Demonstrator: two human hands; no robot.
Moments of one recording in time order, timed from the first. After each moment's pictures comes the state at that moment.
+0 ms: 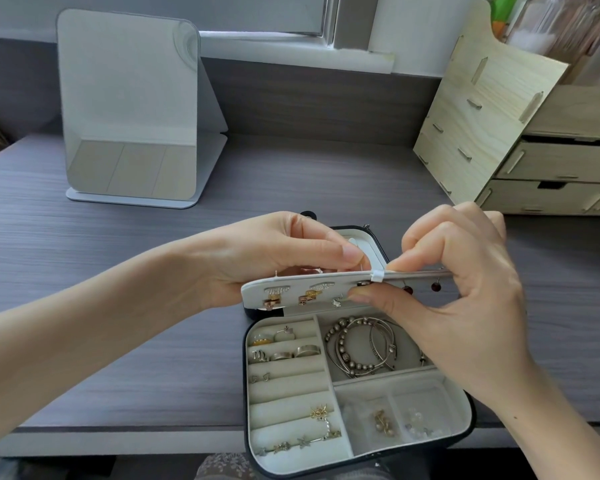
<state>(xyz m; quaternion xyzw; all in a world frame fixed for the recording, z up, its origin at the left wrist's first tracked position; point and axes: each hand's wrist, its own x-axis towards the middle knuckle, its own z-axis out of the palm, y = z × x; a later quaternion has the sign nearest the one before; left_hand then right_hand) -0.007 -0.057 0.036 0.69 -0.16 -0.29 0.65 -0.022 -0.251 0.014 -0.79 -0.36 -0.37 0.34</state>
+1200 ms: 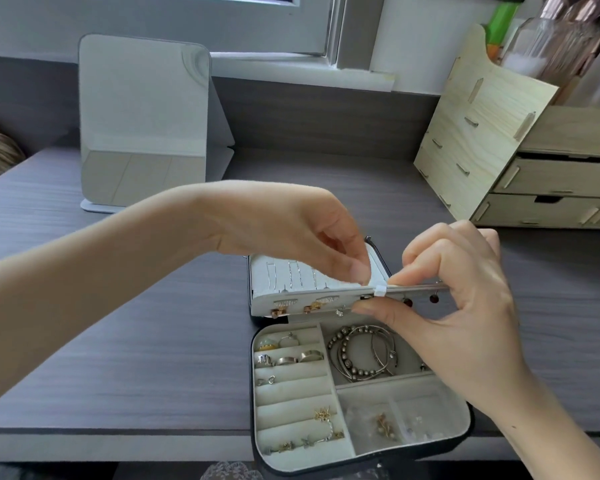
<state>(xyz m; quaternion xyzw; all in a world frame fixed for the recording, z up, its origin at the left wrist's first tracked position) 0.005 -0.059 0.082 0.86 -0.28 -0.24 0.34 -0.024 -0.251 0.015 -0.79 -0.36 -0.37 0.33</state>
